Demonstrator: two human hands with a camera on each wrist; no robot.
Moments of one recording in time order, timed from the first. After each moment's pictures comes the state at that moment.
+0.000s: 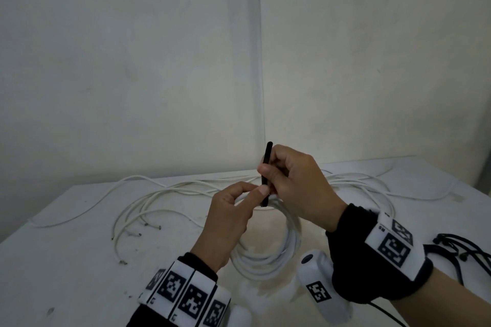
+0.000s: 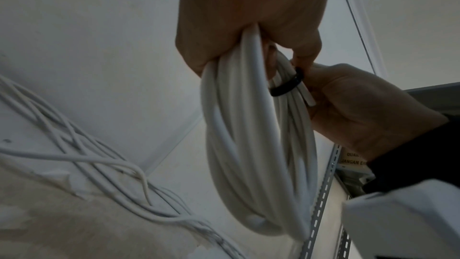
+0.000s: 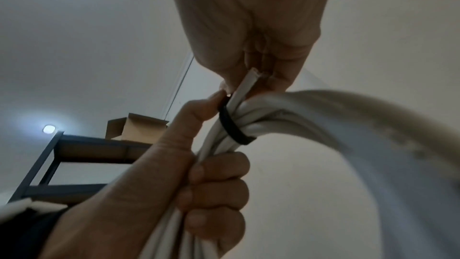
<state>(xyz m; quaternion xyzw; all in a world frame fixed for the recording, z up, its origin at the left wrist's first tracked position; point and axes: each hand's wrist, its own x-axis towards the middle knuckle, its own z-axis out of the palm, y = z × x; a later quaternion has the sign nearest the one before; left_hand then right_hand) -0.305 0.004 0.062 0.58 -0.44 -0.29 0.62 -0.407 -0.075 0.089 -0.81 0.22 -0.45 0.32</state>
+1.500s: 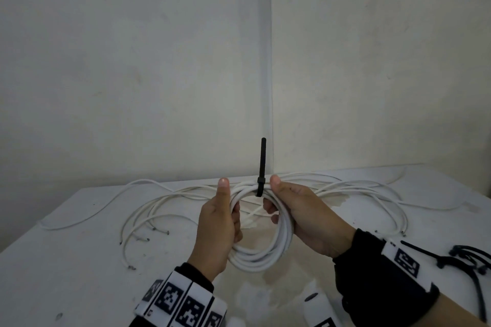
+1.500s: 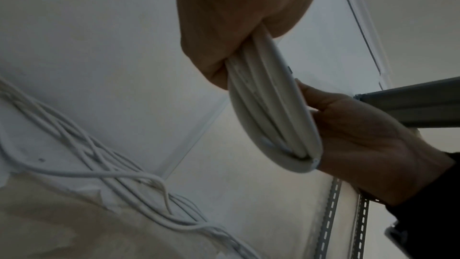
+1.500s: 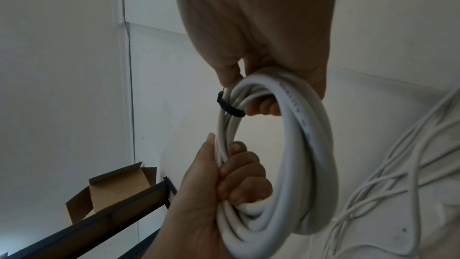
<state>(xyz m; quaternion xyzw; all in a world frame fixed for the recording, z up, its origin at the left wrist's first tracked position) -0.280 0.005 0.054 0.57 -0.33 -0.30 0.69 -0.393 -0.071 0.063 -0.62 0.26 -0.32 0.66</state>
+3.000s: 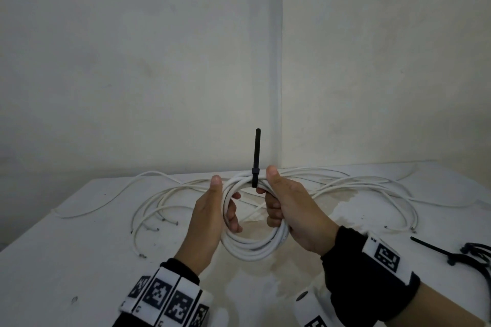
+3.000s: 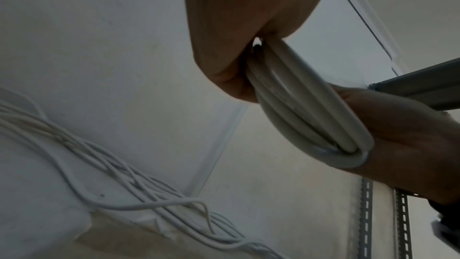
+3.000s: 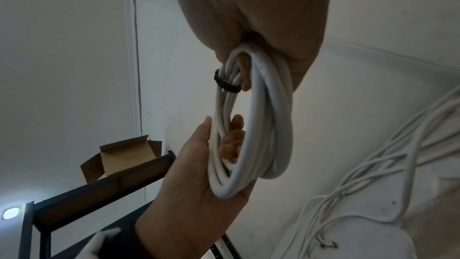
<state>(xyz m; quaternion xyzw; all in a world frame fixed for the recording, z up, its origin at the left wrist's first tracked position) -0.255 0.018 0.046 0.59 -0.36 -0.27 0.67 -0.369 -0.058 0.059 -0.59 0.25 -0.34 0.69</state>
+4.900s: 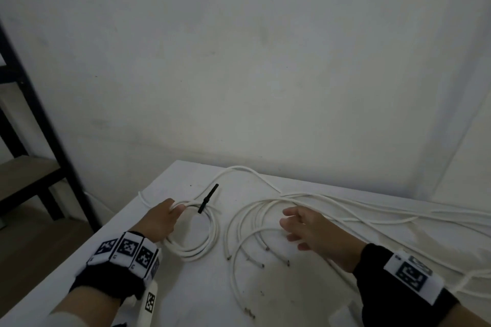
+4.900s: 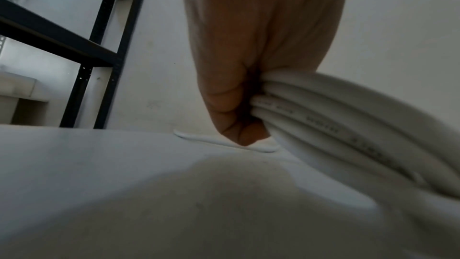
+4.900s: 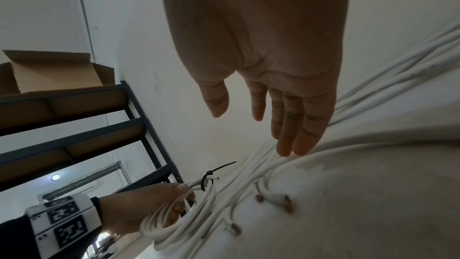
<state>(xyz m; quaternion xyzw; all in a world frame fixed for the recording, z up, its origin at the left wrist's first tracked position) 0.130 0.069 -0.040 0.89 -0.30 -0.17 0.30 -0.120 -0.111 -0.012 -0.77 0.31 -0.06 0.55</state>
